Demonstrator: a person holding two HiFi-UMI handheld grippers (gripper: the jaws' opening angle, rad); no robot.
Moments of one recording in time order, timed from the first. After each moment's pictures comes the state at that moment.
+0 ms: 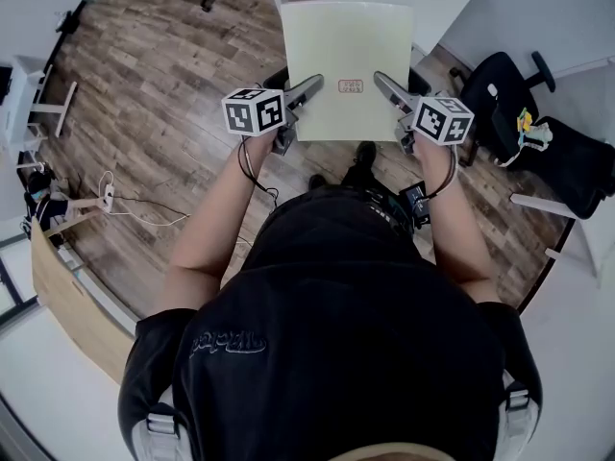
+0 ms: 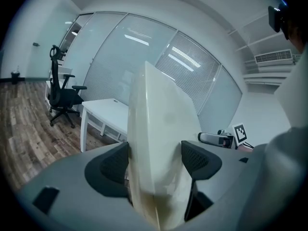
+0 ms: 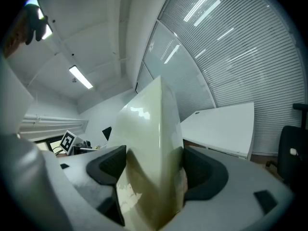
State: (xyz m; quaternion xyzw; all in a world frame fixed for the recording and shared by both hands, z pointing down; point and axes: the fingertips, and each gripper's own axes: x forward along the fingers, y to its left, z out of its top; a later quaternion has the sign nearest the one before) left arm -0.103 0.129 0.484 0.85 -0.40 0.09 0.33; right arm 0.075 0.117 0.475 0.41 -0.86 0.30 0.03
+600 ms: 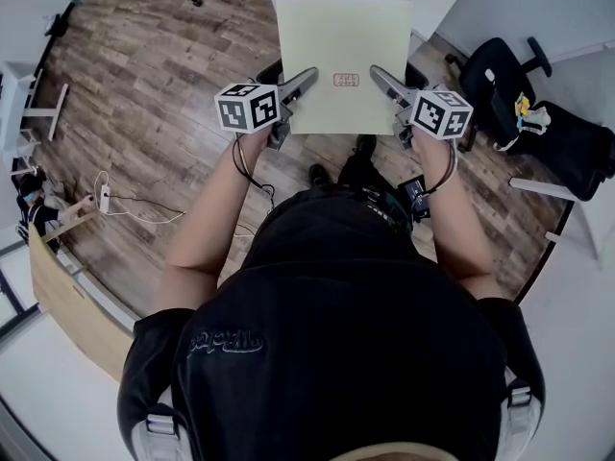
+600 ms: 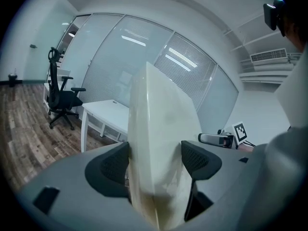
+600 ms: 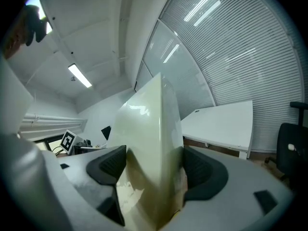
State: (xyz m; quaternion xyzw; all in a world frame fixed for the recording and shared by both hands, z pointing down) left arm -0.119 0.143 0.486 0.86 -0.39 0.09 0.32; right arm 0.059 0.138 0.481 0.42 -0.86 0.30 0.03
